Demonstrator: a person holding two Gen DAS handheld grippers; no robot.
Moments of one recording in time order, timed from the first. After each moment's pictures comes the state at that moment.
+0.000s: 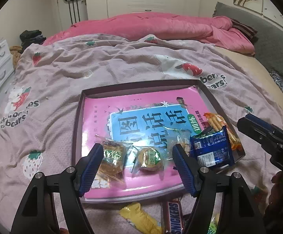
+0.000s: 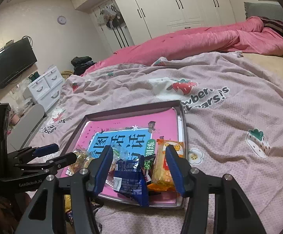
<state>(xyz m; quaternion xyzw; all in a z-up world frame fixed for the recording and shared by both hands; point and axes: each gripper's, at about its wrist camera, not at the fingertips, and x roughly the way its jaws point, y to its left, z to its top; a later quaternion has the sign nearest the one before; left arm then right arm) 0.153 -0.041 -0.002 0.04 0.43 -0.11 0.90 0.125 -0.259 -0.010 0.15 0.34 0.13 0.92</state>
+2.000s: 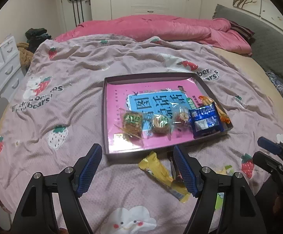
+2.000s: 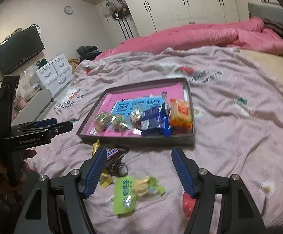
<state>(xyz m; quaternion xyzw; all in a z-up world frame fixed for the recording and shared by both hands) 0.072 0.009 0.025 0.04 0.43 -0.10 0.90 0.010 -0.233 0.006 0.14 0.38 0.14 0.91</state>
